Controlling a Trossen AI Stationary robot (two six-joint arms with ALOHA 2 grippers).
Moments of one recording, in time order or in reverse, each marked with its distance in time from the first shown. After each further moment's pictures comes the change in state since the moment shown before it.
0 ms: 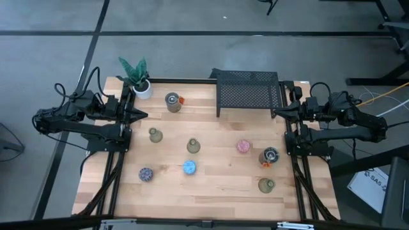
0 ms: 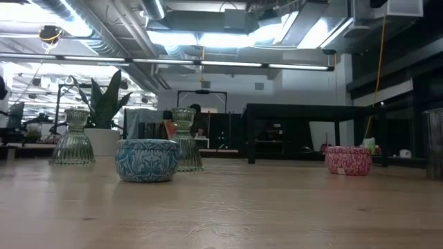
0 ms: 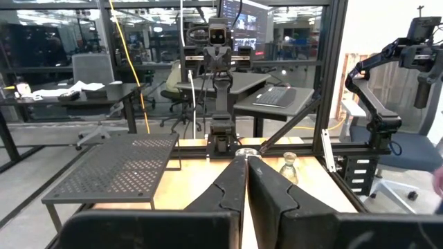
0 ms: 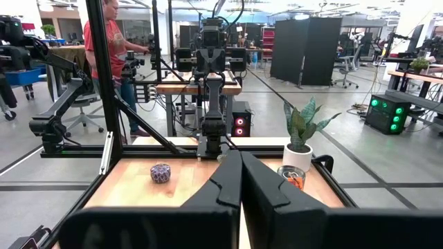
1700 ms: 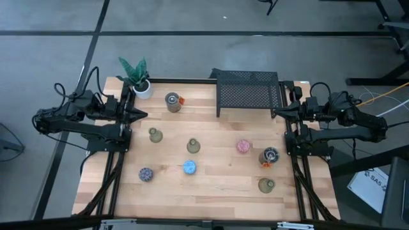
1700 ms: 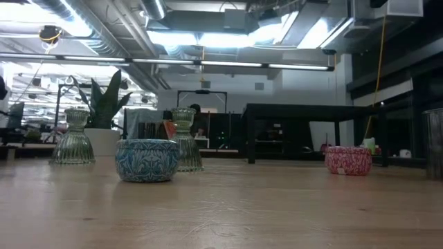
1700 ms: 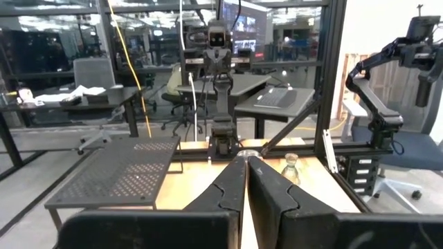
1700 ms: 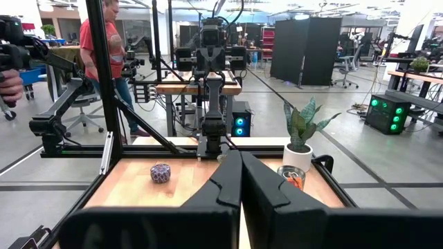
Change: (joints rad) left arm 0.000 0.000 0.000 0.022 0.000 0.018; right arm 0.000 0.000 0.000 0.000 0.000 0.000
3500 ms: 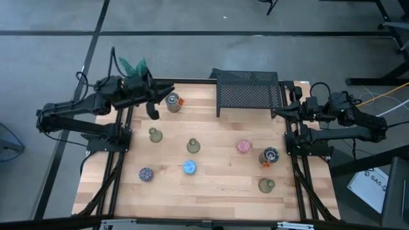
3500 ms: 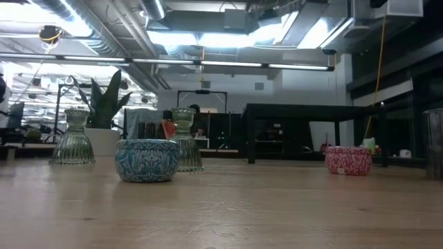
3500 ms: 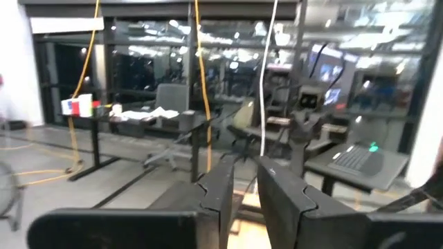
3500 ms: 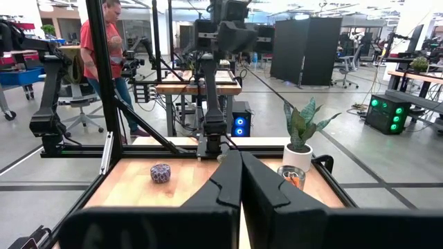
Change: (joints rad) left arm 0.175 0.463 0.198 0.381 -0.154 -0.069; right arm 0.000 0.000 0.000 0.000 0.000 0.000
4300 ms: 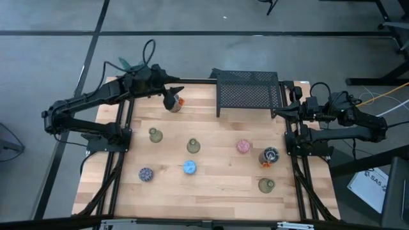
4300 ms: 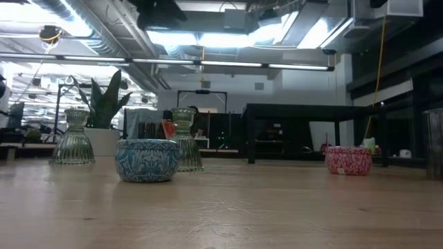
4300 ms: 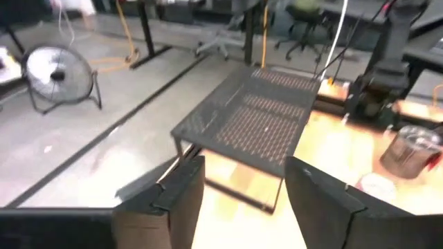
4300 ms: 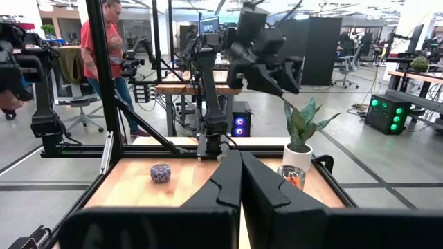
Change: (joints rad) left arm 0.235 0.205 0.108 -0.388 0.054 0.011; right arm 0.000 0.000 0.000 0.000 0.000 0.000
